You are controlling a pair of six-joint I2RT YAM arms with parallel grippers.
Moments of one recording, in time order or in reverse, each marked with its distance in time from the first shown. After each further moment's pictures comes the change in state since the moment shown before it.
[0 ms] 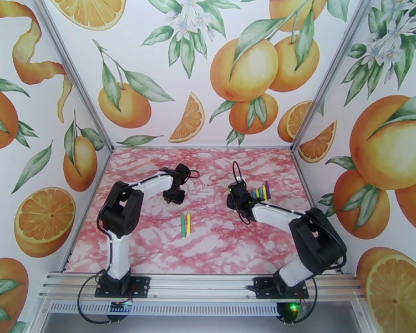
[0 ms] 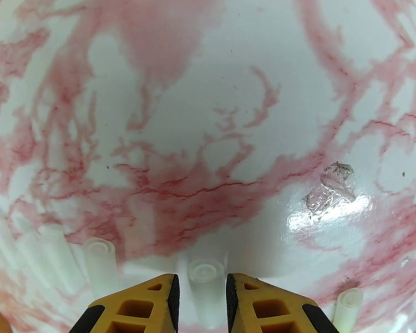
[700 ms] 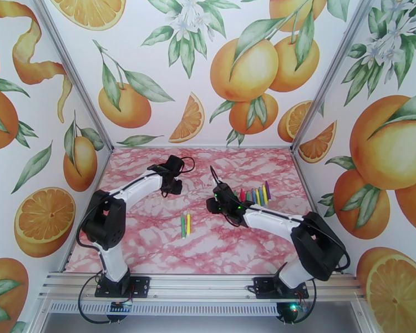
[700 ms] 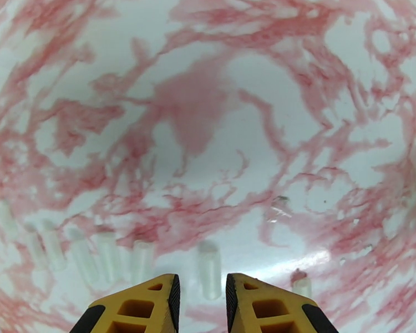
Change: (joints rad) left arm 0.054 -0.207 -0.088 0.136 0.029 -0.021; right arm 0.228 0.014 0.073 0.032 -0.124 -0.107
